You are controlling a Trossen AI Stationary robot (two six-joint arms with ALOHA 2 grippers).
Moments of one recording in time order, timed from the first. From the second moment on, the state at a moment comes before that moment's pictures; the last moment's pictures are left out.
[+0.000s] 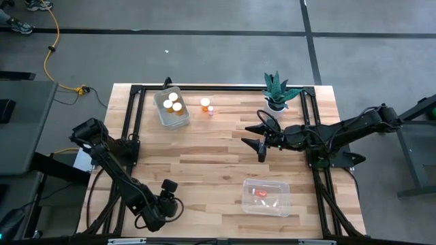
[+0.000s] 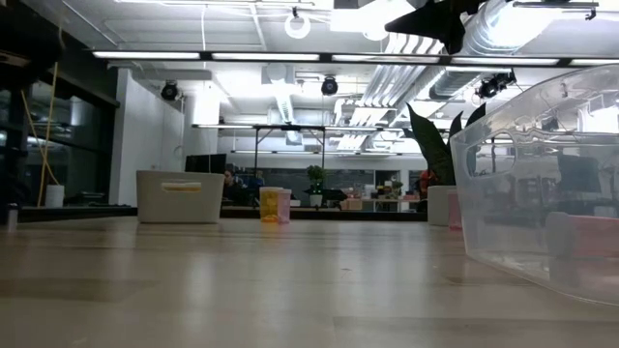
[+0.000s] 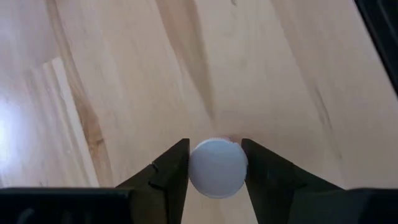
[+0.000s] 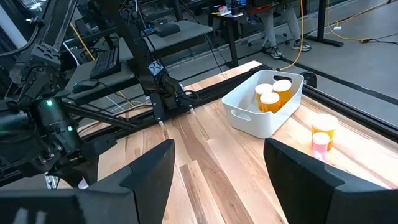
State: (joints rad) left arm -0.79 1.67 0.99 -0.59 -0.32 -0.47; right arm 0.22 1.08 0.74 0.13 0.46 0.36
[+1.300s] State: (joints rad) left arm -0.07 1.40 1.05 -0.27 -0.27 -0.07; right arm 0.24 1.46 0.91 0.12 0.25 0.12
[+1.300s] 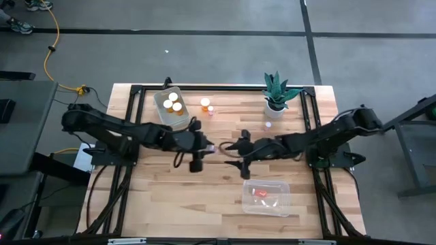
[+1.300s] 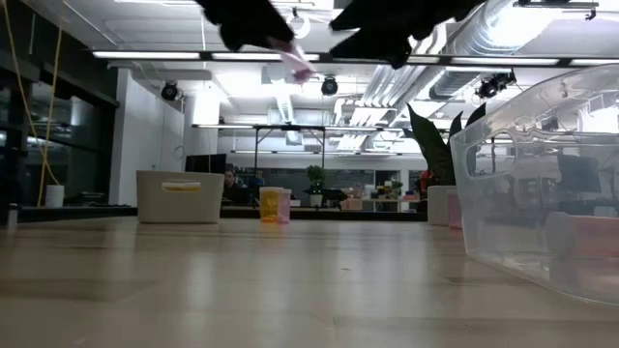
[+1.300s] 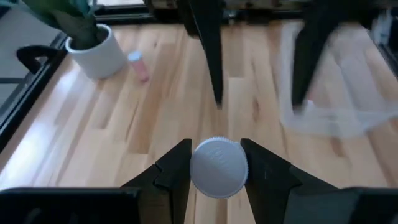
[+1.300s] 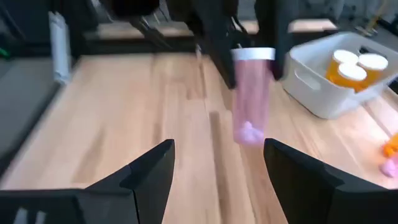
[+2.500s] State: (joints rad) left arm -0.05 1.50 1.12 -0.23 -0.25 -0.12; right arm 0.22 1.60 1.08 -0.03 0.37 0.20
